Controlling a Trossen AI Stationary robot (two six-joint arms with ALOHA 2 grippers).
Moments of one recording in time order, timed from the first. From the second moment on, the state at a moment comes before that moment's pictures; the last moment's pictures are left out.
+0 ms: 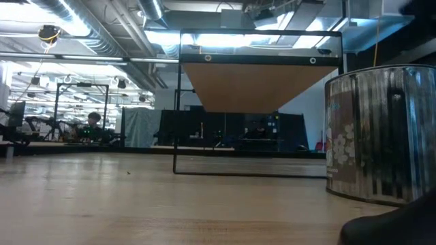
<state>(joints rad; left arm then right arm) -1.38 1.54 0.66 0.13 -0.91 -1.06 1.00 1.29 0.78 -0.27 0.88 0.87</state>
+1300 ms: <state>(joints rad) -1.28 1.45 0.86 -0.51 -0.55 -1.66 1.04 1.29 0.78 -0.07 0.82 0.72</state>
